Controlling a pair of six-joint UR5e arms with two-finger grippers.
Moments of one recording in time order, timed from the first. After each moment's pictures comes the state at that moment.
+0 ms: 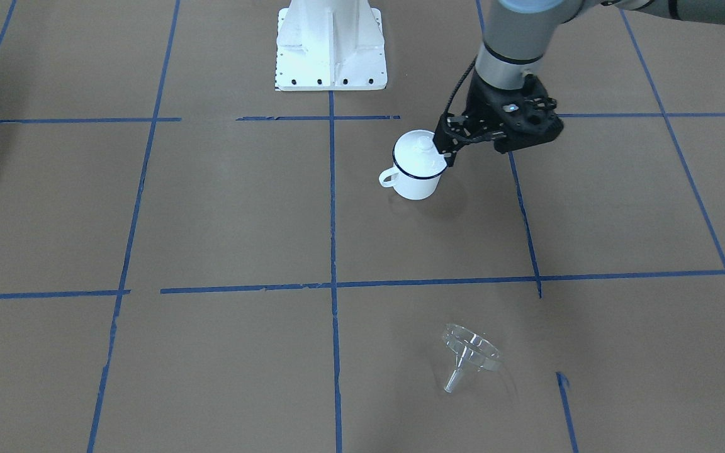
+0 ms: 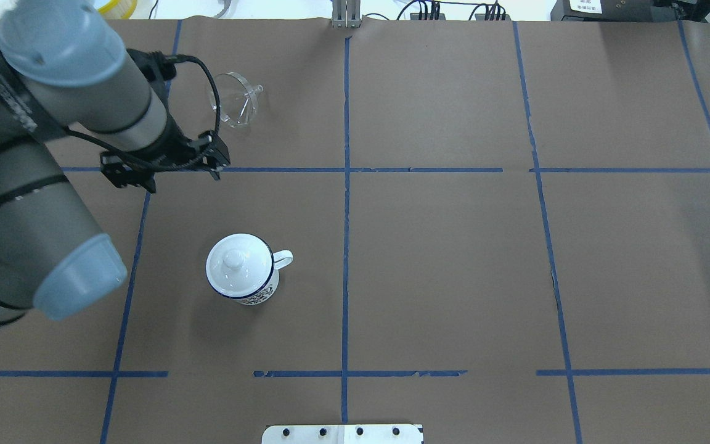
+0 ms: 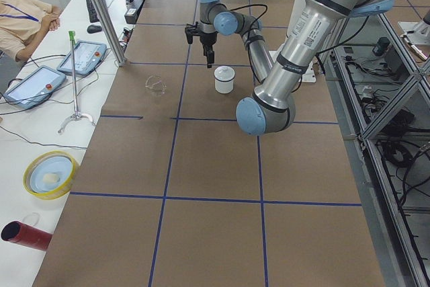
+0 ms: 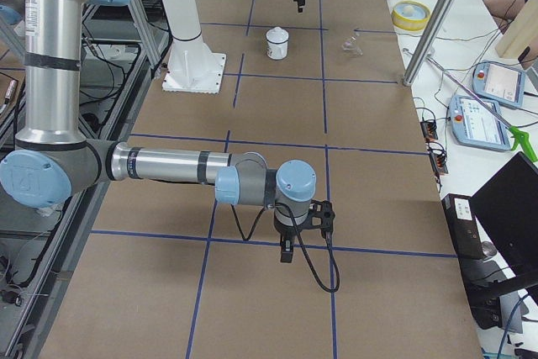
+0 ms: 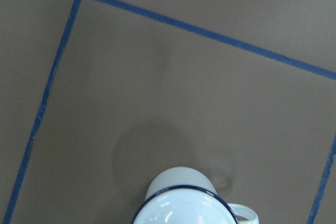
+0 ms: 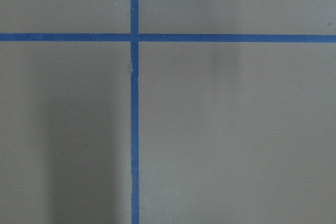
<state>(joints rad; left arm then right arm) -0.84 -2.12 -2.00 -1.23 -2.04 -1.12 1.57 -1.68 1.66 -1.57 2.29 0.01</state>
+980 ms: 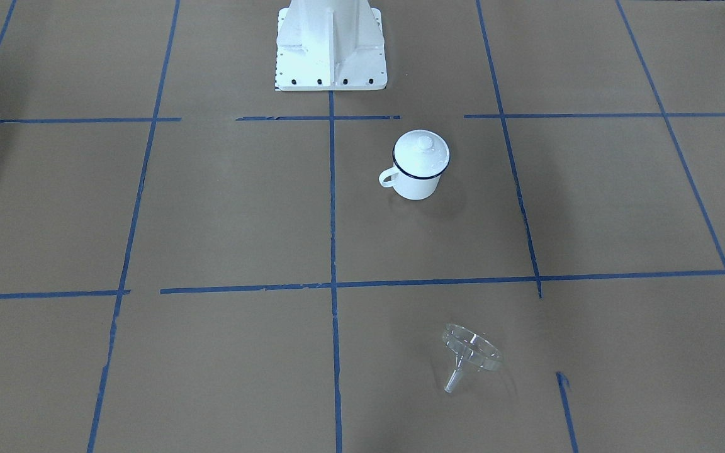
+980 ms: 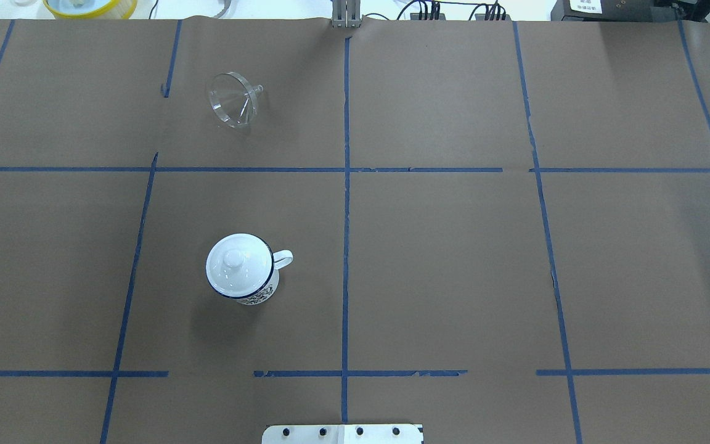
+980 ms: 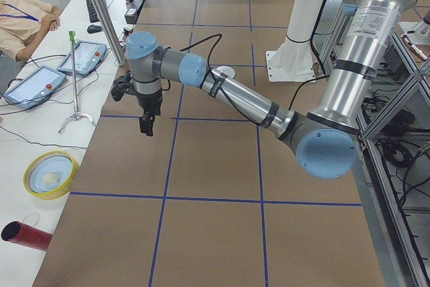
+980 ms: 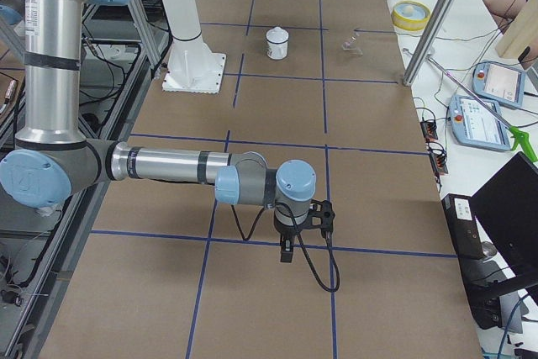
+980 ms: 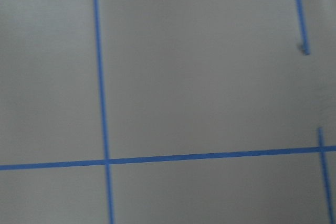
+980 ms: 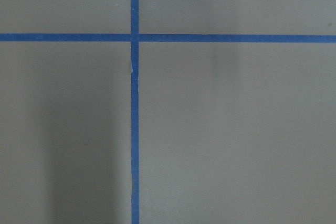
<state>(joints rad) -1.54 -1.83 -1.73 -1.34 -2.29 -0.03 1.57 -1.68 1.66 -1.57 2.29 0.01</state>
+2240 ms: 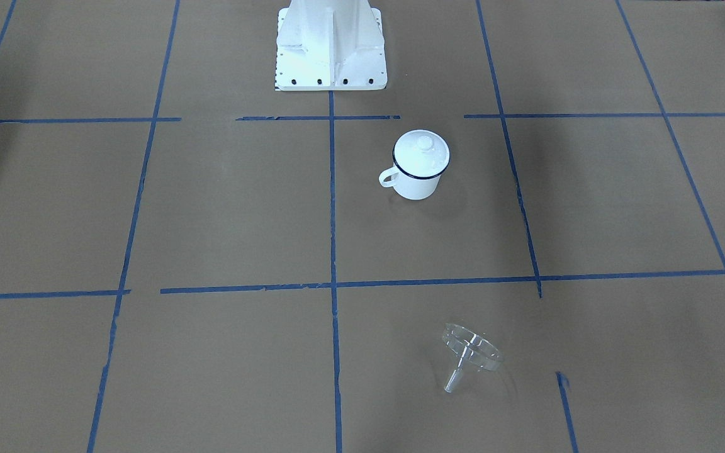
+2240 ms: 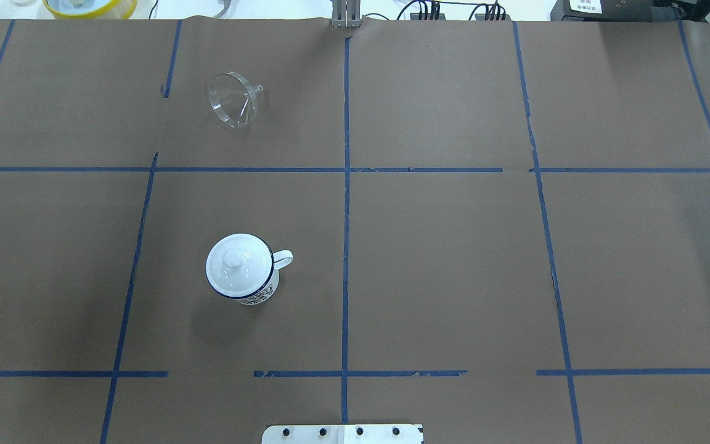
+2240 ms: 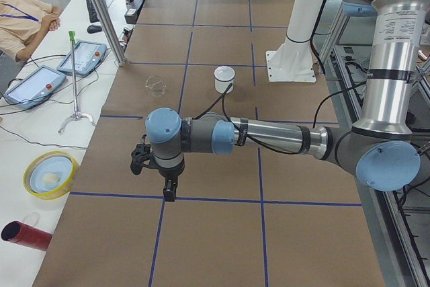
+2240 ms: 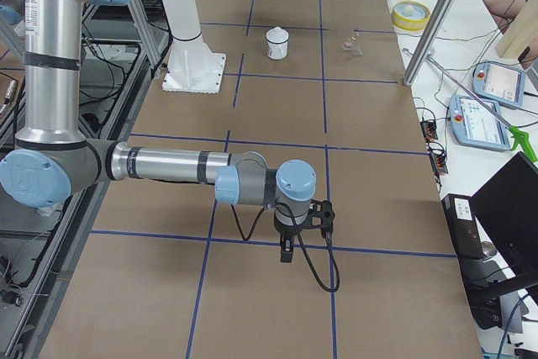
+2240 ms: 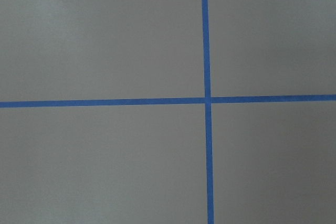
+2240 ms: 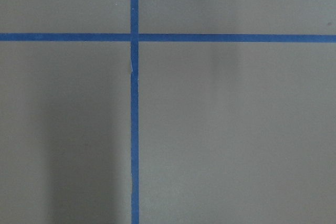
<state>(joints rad) -1.63 -1.62 -1.64 -1.50 -2.31 0.00 1.57 -1.68 1.66 -1.57 2.29 0.01</state>
